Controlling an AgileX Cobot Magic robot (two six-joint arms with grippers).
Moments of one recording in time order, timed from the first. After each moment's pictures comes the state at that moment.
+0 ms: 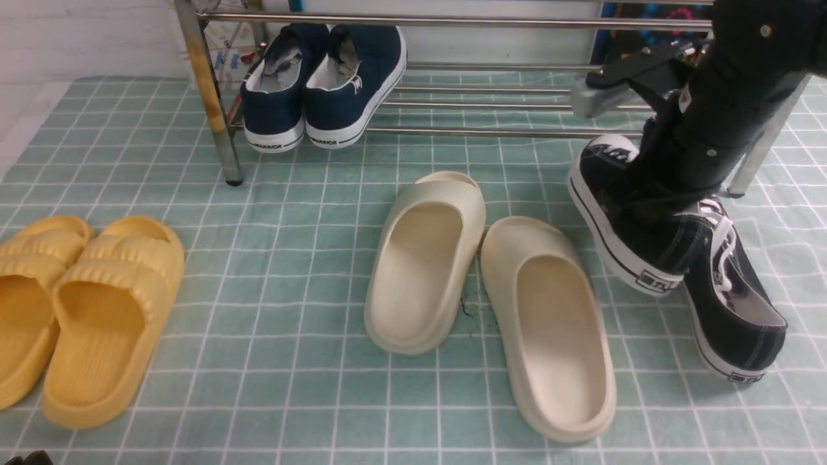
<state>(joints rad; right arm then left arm) 0.38 1.75 -1.56 -0.03 1.12 -0.06 0.07 -0.01 0.03 -0.02 0.38 -0.20</state>
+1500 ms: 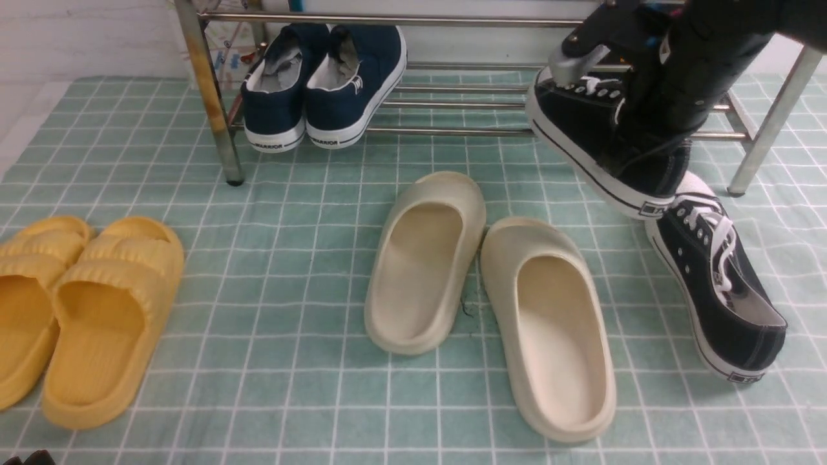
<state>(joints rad) 0.38 1.85 -1.71 -0.18 1.02 -0.29 0.07 -0.01 0.03 -0.02 0.38 -0.20</state>
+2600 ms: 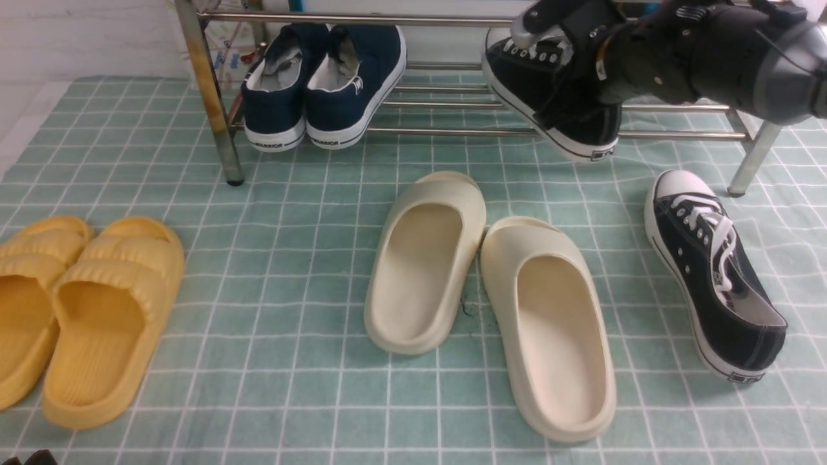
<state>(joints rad) 0.38 1.99 -1.72 -0.51 0.53 0.17 0.07 -0.01 0.03 -0.02 0.38 -0.20</state>
